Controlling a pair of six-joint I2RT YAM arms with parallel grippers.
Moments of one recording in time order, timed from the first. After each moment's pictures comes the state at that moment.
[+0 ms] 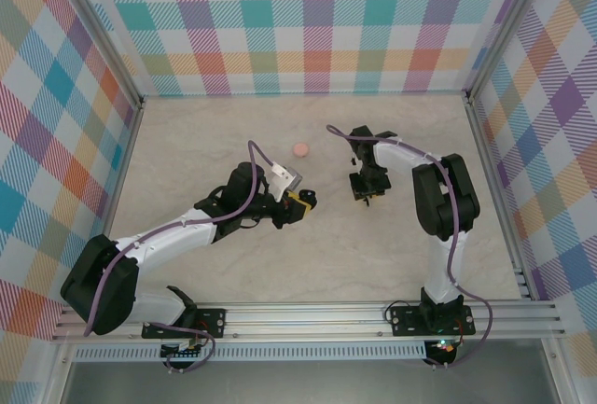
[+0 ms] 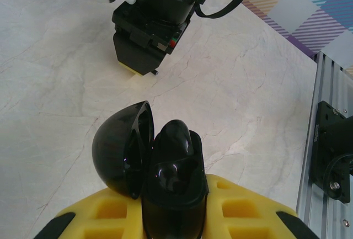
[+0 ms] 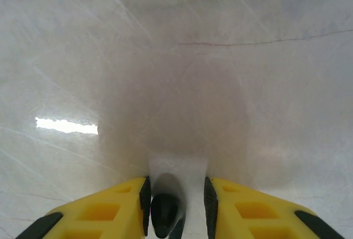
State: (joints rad) left arm -0.66 1.33 0.74 0.02 0.50 -0.13; right arm 0.38 2.01 1.40 -0.94 0.04 0.18
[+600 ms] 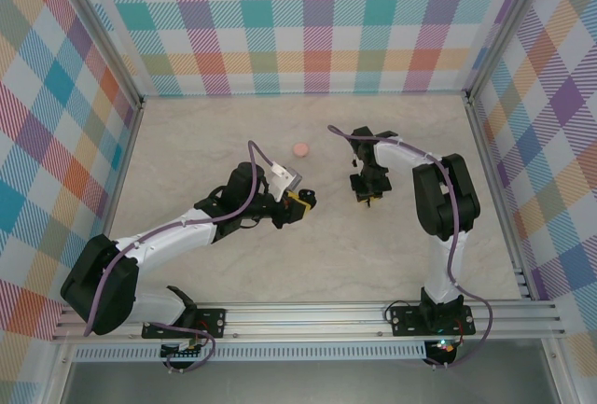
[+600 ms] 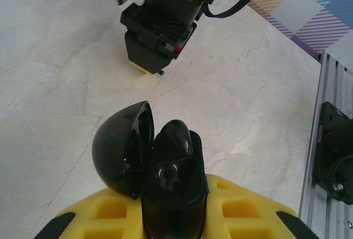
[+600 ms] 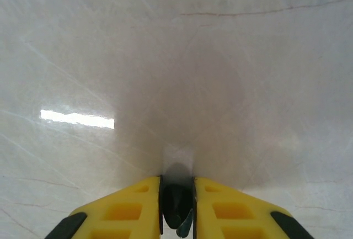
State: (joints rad) left arm -0.66 1.33 0.74 0.02 0.49 -0.13; right arm 0.38 2.01 1.40 -0.97 0.01 0.21
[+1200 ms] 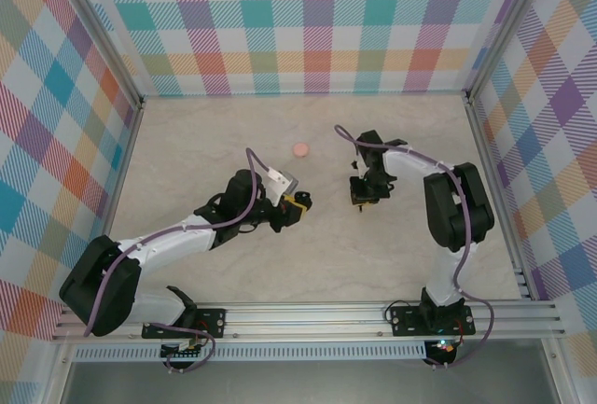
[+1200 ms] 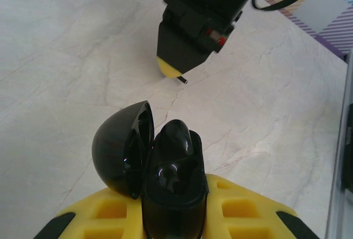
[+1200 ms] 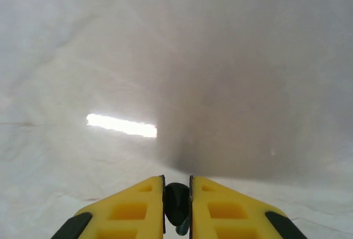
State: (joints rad) left arm -0.66 1.32 0.65 0.12 0.42 -0.13; right arm 0.37 1.86 1.24 -0.82 -0.21 0.24
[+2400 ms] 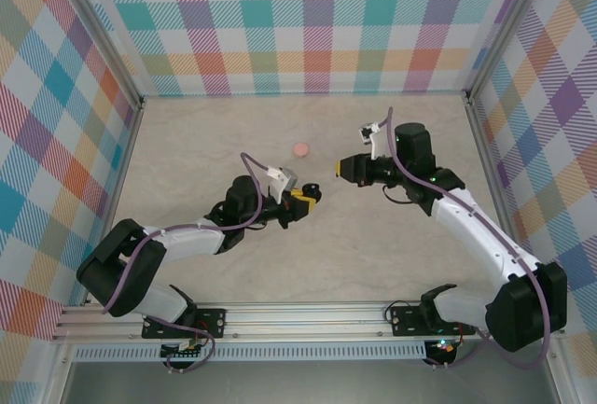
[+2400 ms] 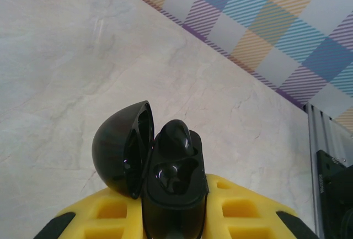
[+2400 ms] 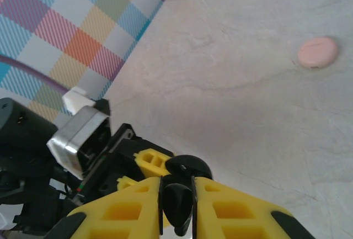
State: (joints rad) left arm -0.66 1.45 0.56 0.62 0.50 -0.29; right arm 0.41 1.20 0.98 -0.31 -0.65 0.36
